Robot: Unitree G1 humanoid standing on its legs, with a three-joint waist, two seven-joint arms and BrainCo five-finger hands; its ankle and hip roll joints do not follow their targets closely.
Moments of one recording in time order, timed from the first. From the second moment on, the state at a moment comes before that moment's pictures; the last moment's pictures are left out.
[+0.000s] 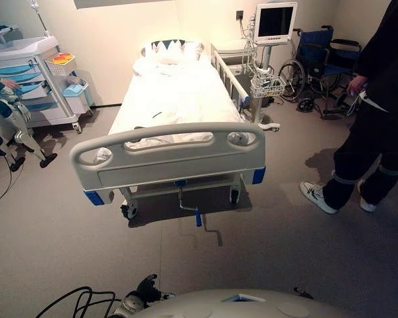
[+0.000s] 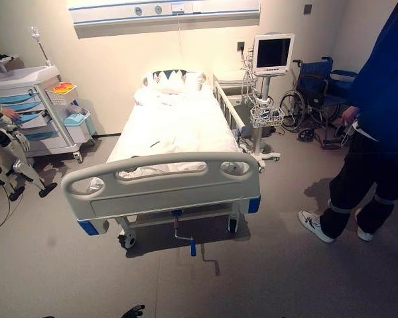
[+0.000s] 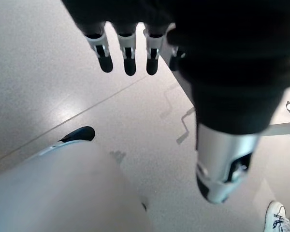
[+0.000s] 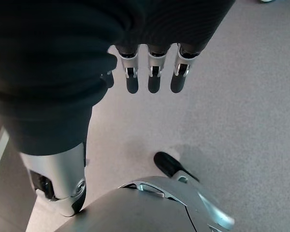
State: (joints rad) left arm 0.00 0.18 -0.34 1.31 0.06 -0.13 0.05; right arm 0.02 -0.25 0.30 1.36 -0.01 -0.07 -0.14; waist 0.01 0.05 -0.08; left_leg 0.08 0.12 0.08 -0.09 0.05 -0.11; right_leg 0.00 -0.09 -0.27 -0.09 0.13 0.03
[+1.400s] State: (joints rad) left arm 0.00 0.20 -0.34 1.33 0.07 -0.12 0.04; right arm 0.00 -0.25 0.32 1.36 -0.05 -0.06 -0.13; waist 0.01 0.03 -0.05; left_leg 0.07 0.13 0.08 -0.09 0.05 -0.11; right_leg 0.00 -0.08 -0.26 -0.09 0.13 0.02
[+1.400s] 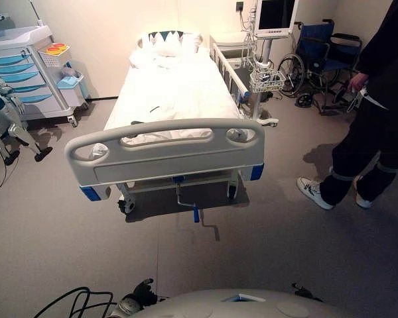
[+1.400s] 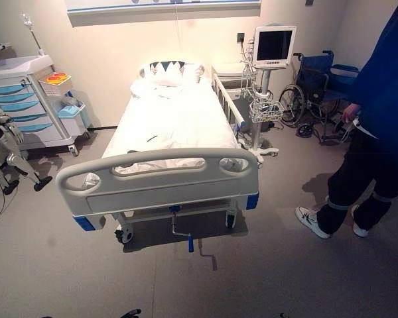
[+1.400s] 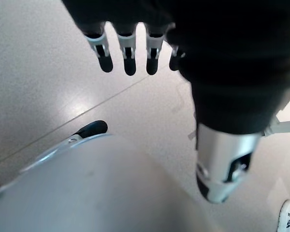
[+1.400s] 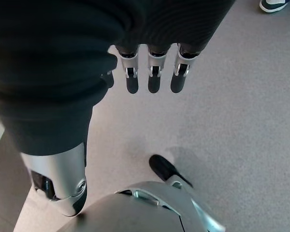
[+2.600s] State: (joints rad) left arm 0.00 0.19 -0.25 1.18 -0.16 -0.14 0.09; right arm 0.01 -0.22 0.35 1.17 0.00 -0.07 -0.14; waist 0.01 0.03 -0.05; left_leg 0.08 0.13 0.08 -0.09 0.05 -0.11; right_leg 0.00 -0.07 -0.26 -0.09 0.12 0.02
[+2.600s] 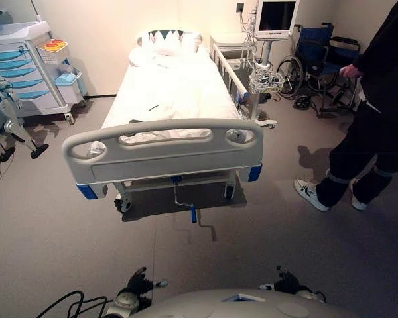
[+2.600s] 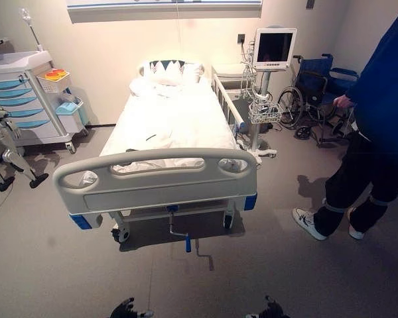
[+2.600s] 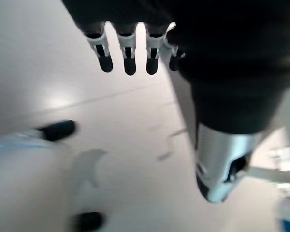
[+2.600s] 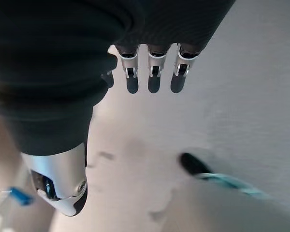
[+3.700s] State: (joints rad) left arm 0.08 0.15 -0.06 0.72 -0.78 -0.25 -0.02; right arm 0.03 -0.25 0.28 1.04 0.01 -0.07 -0.14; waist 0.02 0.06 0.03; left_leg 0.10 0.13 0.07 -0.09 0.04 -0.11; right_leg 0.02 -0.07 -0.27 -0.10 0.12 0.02
